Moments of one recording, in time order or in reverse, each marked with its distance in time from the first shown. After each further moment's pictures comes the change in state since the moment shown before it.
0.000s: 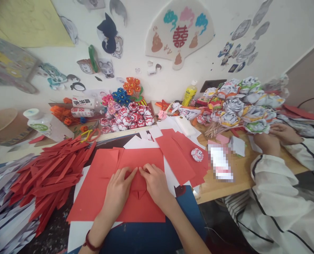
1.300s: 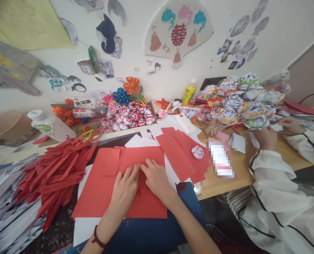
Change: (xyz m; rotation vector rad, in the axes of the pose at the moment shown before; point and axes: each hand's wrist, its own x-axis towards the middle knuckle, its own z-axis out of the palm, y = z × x) left_hand 0.005 0.020 -0.006 0.215 -0.054 0.128; right_hand 0.010 -0.003 -0.010 -0.195 -0.172 -0.013
